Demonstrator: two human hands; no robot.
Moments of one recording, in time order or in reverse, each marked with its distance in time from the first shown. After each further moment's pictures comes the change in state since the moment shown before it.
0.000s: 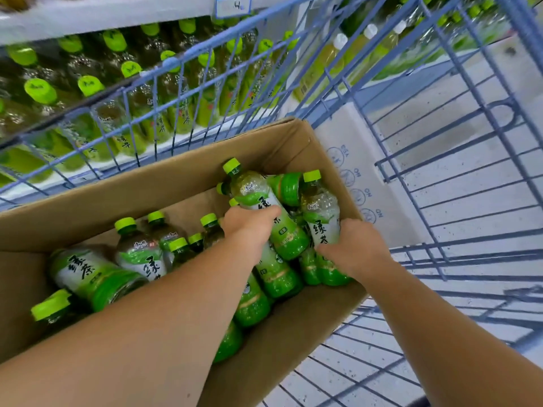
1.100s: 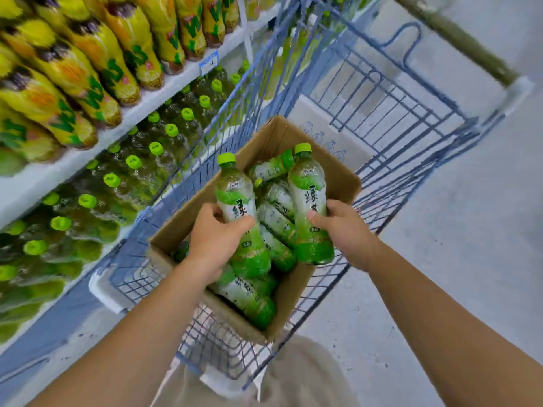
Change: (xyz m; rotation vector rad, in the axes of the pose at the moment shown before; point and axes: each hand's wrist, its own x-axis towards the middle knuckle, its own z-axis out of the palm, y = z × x) left_hand -0.157 0.028 -0.252 0.382 -0.271 0.407; right_hand -0.236 -0.102 -0.033 1.308 -0.015 0.174
